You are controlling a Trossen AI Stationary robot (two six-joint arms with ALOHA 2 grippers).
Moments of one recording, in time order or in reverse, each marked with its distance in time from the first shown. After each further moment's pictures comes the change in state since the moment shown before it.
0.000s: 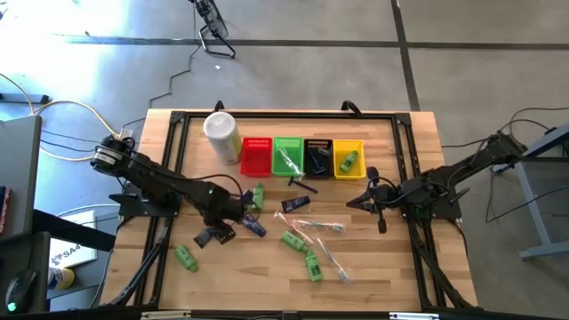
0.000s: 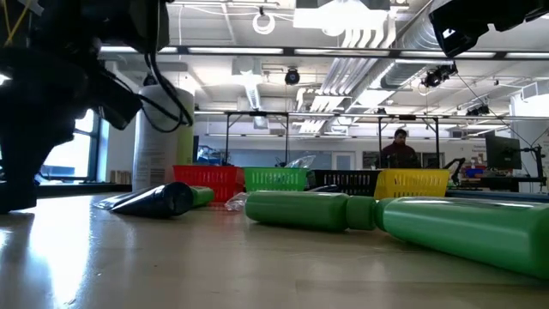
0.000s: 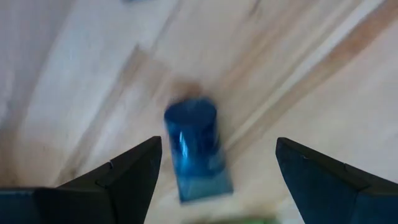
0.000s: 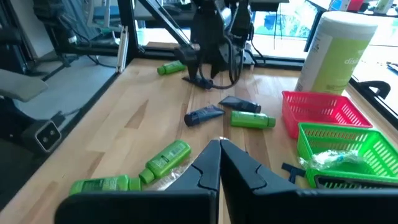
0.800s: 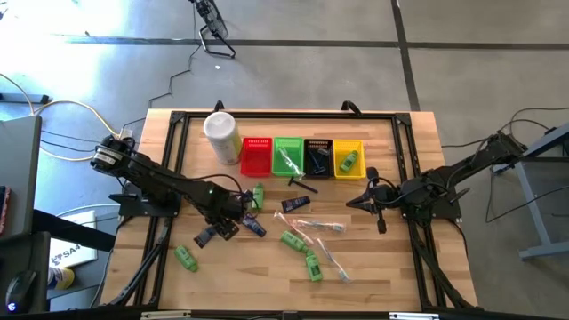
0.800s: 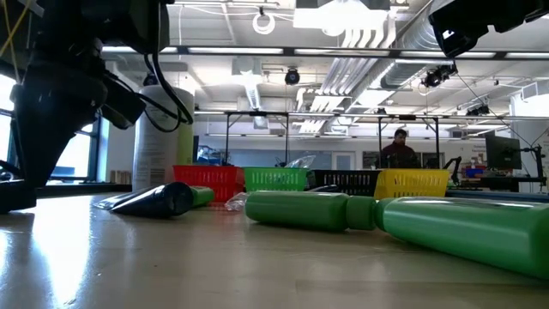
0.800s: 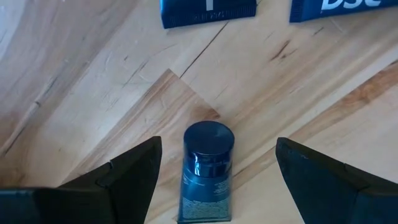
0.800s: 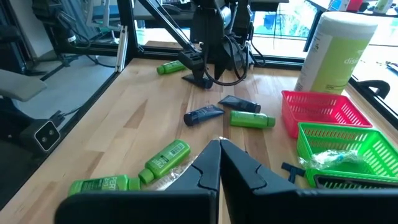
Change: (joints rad) left arm 0.002 0.000 0.000 -0.006 -0.078 -0.126; right arm 0.000 0.003 0.000 -0.002 0.001 0.000
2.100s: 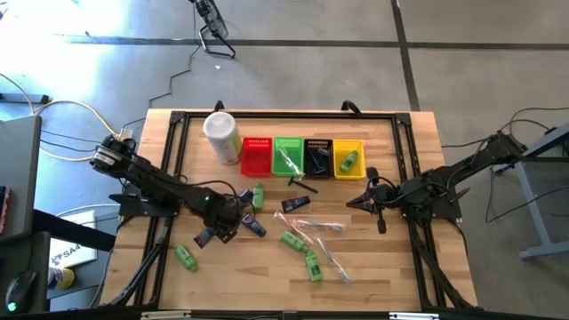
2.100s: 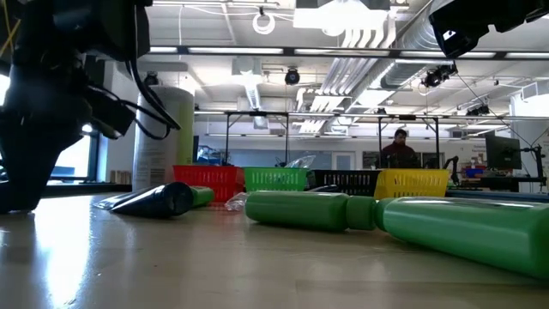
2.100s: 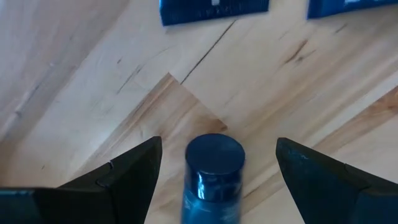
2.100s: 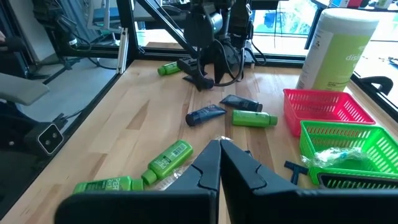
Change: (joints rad) left arm -0.065 -0.001 -0.087 0.120 -0.072 -0.059; right arm 0.000 0.000 0.000 0.000 -0.001 0.023
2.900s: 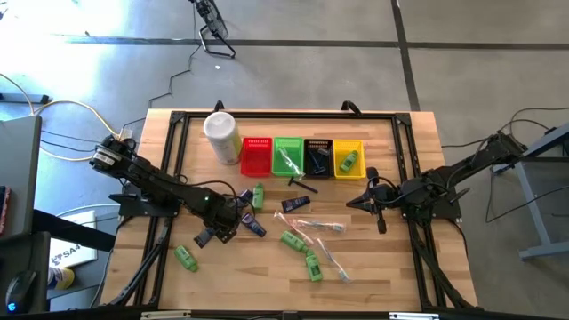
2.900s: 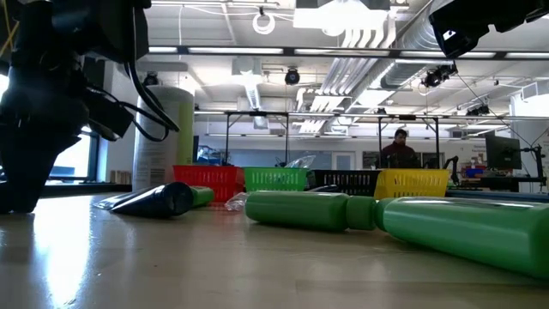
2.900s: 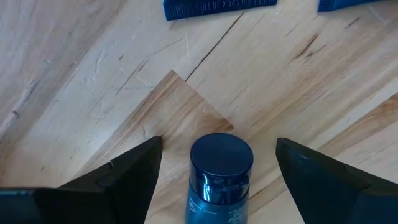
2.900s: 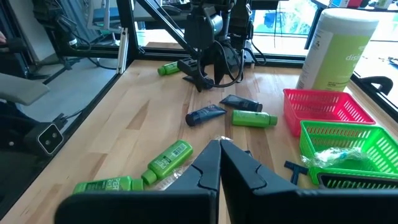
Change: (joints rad) left arm 0.000 0.000 -0.012 0.016 0.004 0.006; right arm 0.000 0.000 0.000 0.000 0.000 0.000
